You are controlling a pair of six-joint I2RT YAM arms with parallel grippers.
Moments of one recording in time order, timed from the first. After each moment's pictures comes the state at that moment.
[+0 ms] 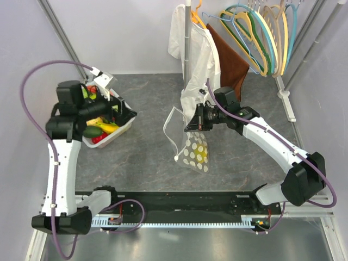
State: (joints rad) left arm -0.07 1.06 1.34 -0.76 0.73 0.10; right arm 0.53 1.41 1.20 -0.45 -0.63 0.62
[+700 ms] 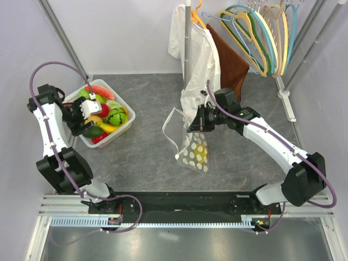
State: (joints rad) left arm 0.48 1.53 1.54 -1.32 0.48 1.63; right arm 0.52 1.41 1.19 -0.49 -0.56 0.57
